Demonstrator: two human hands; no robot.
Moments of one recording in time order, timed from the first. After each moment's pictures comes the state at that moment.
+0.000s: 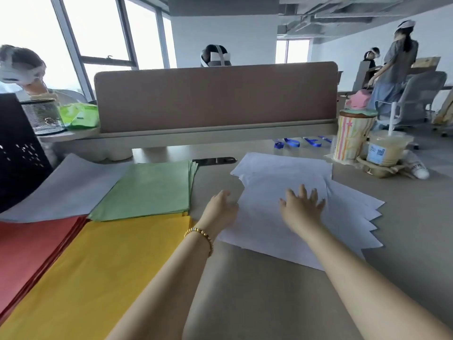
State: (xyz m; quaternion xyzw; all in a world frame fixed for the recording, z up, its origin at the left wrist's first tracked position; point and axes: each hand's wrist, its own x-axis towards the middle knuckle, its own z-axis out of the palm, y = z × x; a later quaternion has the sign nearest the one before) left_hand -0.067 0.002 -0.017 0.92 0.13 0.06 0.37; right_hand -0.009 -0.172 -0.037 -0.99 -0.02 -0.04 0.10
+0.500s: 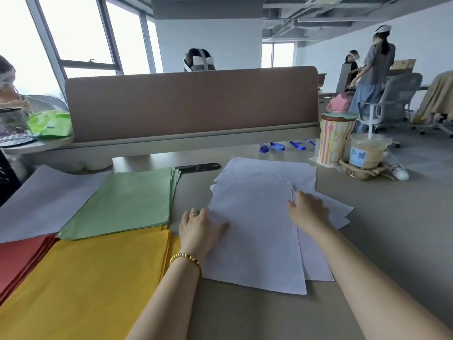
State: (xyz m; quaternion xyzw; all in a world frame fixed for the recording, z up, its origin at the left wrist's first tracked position) left_hand -0.055 0.004 -0.049 0.96 0.18 0.08 0.20; right_hand 0.018 -0.223 -0.030 -0.98 0.02 -0.08 0.17
